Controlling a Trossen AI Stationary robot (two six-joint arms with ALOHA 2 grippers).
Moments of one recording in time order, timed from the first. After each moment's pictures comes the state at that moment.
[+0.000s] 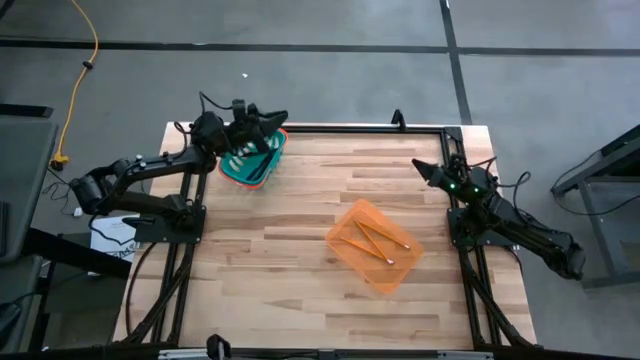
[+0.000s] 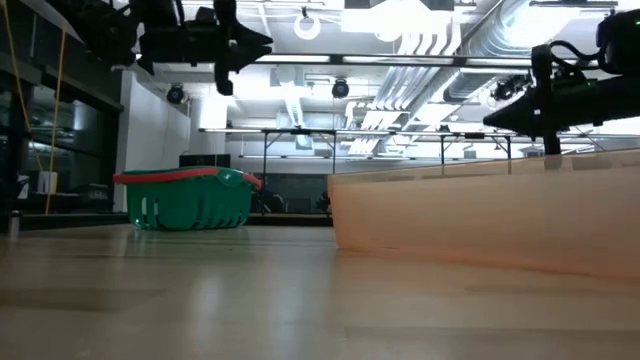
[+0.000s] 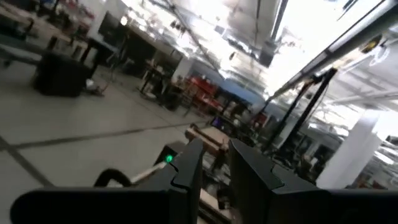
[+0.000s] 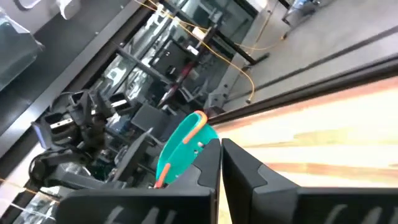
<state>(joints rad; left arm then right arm) 0.77 1.20 0.61 0.82 0.25 -0.58 -0.61 0.08 0.01 0.09 0.03 0.91</state>
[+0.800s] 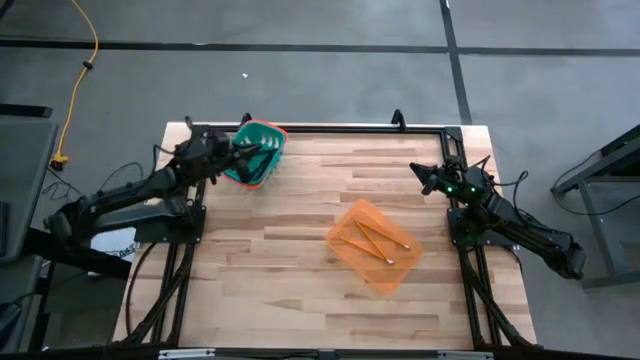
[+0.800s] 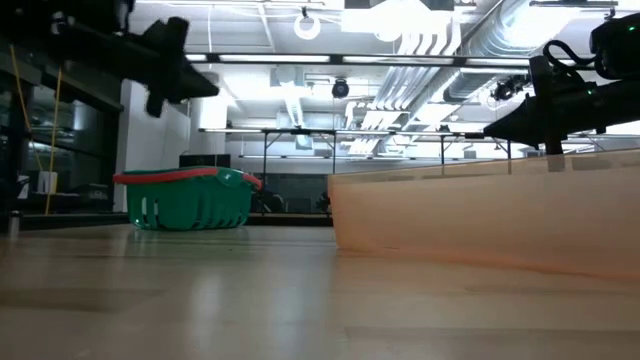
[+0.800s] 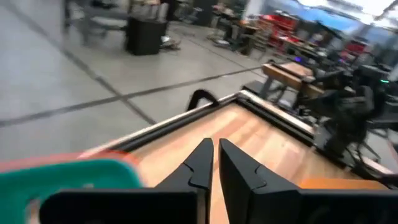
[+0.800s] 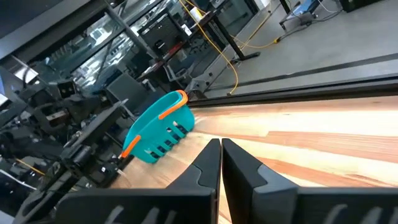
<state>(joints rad) 0.69 0.70 0.36 0.20 0.01 -0.30 -0.61 0.09 0.01 0.00 0.00 0.67</state>
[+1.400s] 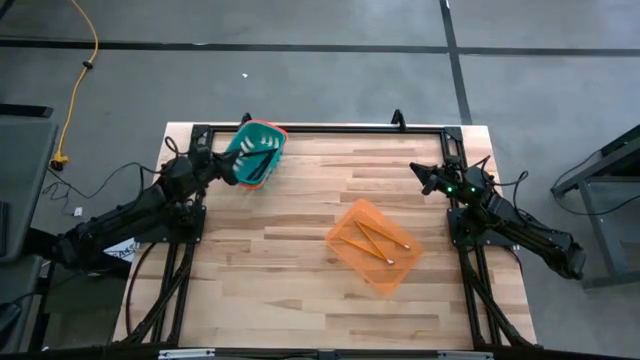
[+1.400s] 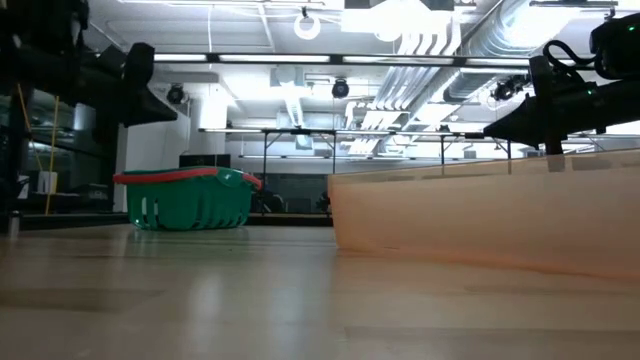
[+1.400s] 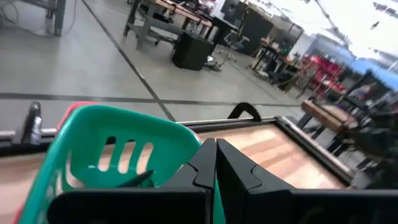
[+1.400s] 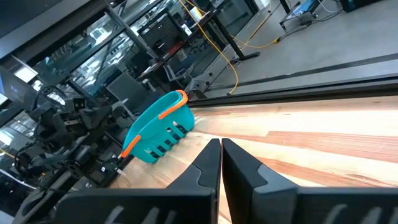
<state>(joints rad) 0.73 0.29 0.14 0.01 -0.19 -0.48 -0.61 0.09 0.01 0.00 0.00 0.67</state>
